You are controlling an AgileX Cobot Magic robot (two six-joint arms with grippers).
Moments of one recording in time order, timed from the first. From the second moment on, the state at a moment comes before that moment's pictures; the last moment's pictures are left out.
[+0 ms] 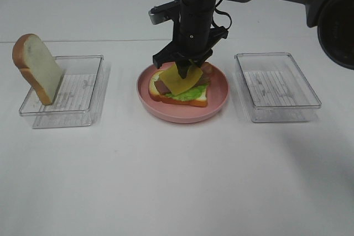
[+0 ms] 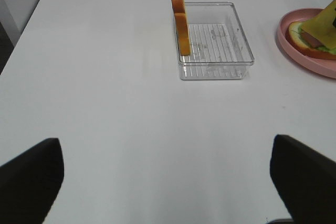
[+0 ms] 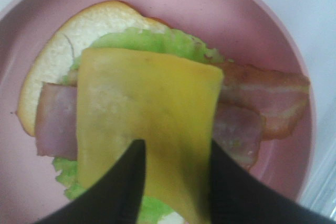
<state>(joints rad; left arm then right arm) 0.02 0.00 -0.52 -0.01 1.08 -0.05 0.54 2.41 -2.07 -0.09 1.03 0.04</state>
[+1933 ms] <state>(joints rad) 0.02 0.00 -0.52 -0.01 1.08 -0.05 0.38 1.35 -1.09 -0.17 1.21 0.11</state>
